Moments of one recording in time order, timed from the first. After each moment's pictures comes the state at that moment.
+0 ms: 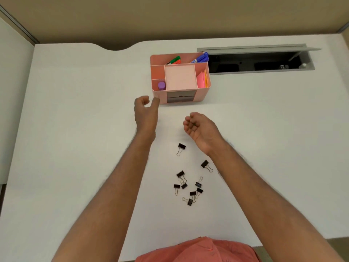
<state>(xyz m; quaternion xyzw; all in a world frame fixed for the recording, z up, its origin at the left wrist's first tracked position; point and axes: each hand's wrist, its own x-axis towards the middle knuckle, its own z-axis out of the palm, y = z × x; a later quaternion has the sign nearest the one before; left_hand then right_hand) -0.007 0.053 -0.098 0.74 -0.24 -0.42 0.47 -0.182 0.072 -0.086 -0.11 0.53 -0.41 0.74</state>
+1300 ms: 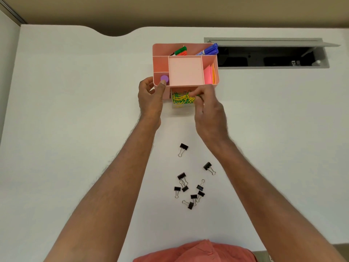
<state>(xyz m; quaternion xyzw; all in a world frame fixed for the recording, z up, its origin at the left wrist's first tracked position) -0.009 0.008 -0.117 0.68 -0.22 -0.46 0.53 -0.168 0.047 -0.071 -0.64 0.62 -0.33 0.31</state>
